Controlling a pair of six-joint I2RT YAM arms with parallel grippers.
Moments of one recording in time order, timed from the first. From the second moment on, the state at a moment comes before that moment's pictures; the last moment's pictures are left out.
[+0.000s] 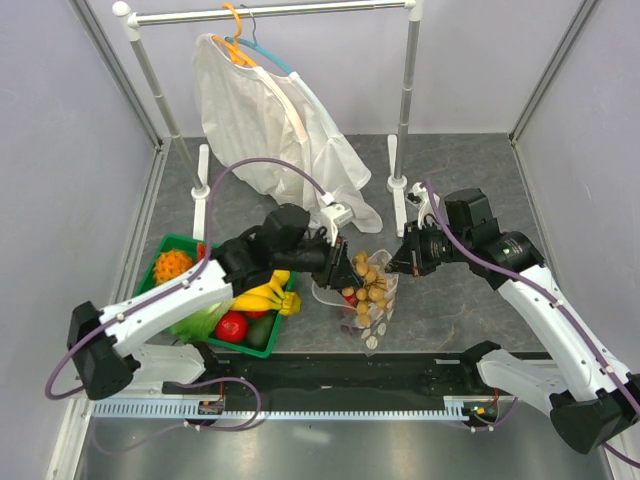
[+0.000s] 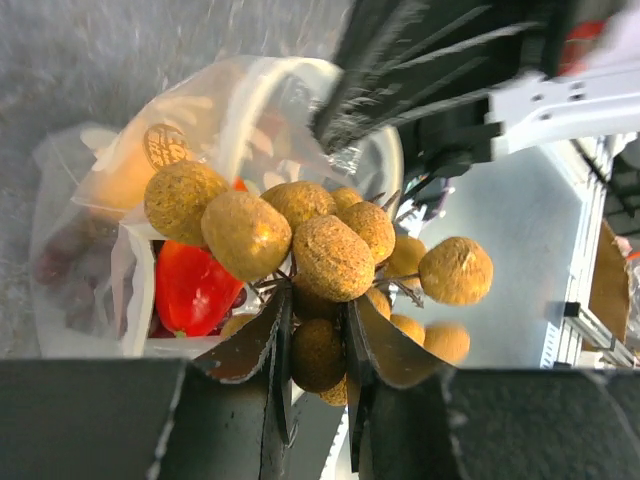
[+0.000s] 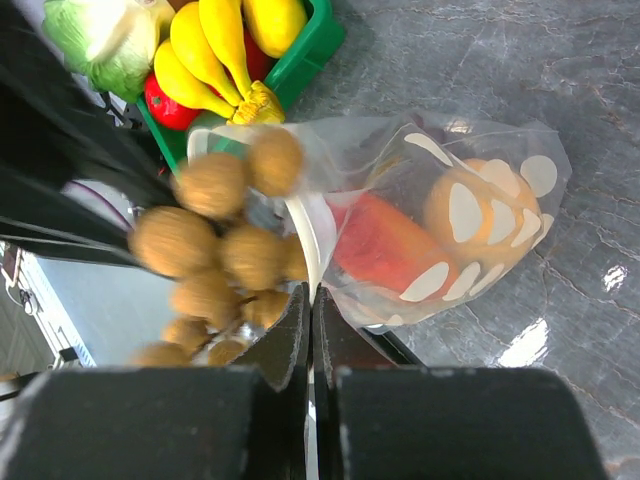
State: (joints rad) left arm -0.91 1.21 1.06 -0.30 0.45 -0.42; right arm 0.43 1.01 1.08 -0.82 -0.57 0.30
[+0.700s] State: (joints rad) left arm -0.79 1.30 1.22 -0.50 0.41 -0.29; right arm 0.43 0.97 1.08 -0.84 -0.58 0.26
